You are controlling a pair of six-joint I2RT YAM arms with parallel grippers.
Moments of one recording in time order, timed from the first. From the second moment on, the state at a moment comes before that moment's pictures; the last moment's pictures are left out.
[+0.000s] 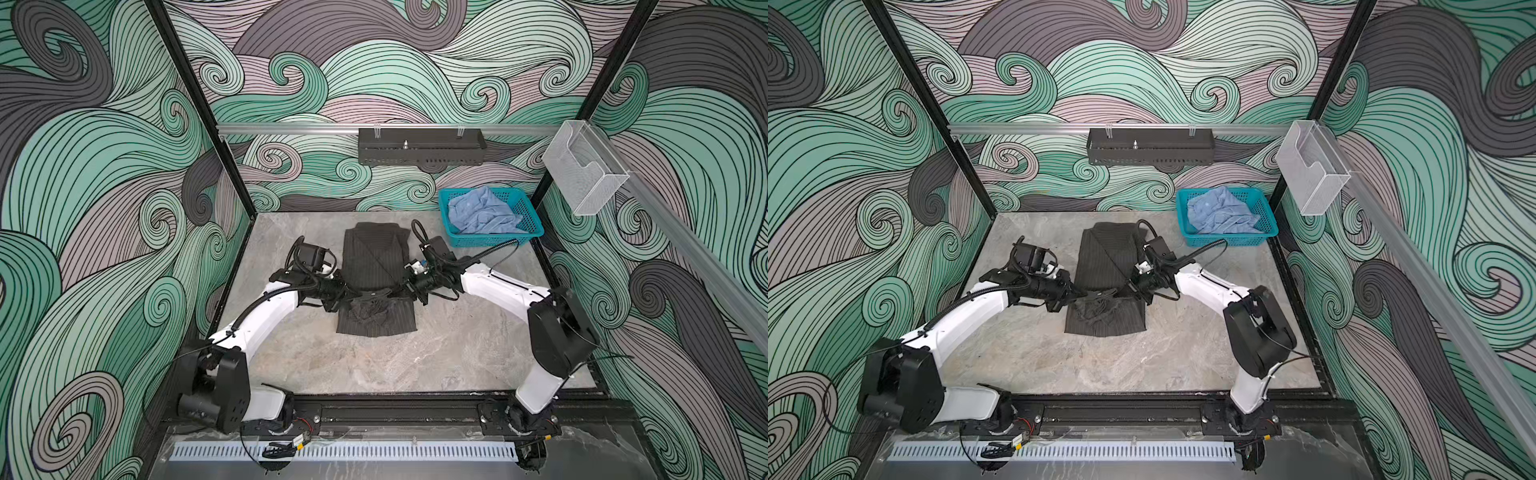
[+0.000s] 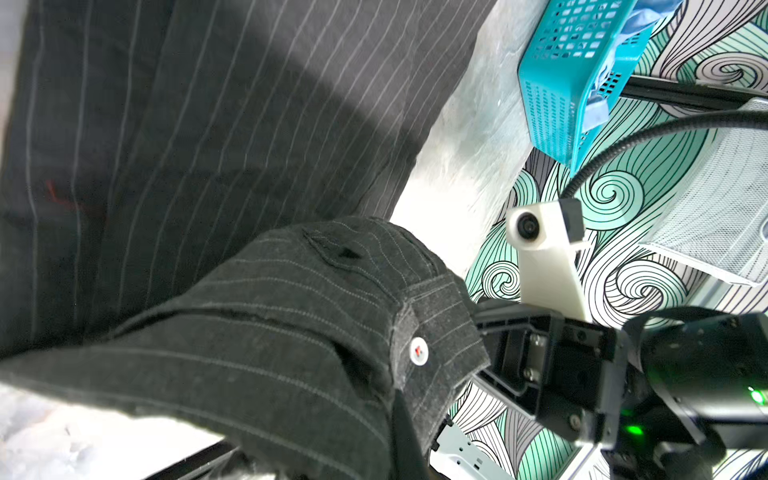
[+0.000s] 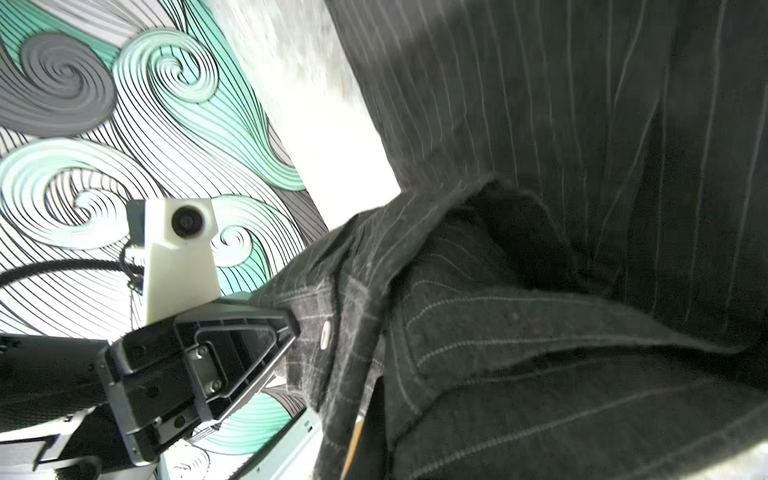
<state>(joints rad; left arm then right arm) -0.25 1.39 0.97 -0.60 0.70 -0.98 0.56 1.78 1.23 -0.42 -0.81 1.12</state>
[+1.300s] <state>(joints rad) -0.06 1.65 1.17 -0.65 0.74 -0.81 0.38 1.88 1.23 -0.28 -0.72 1.10</state>
